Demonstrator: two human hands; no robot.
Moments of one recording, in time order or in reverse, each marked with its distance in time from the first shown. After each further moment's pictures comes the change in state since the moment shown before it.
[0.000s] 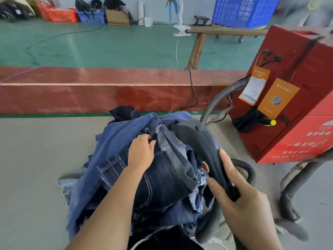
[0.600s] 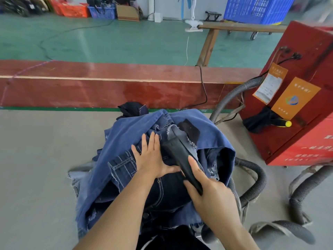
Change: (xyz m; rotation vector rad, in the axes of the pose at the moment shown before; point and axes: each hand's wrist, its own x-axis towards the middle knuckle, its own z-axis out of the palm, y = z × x) left_hand -0.016 -0.018 0.022 0.465 -0.319 -0.065; right_hand 0.009 0.010 0.076 -0.421 -0.320 -0.056
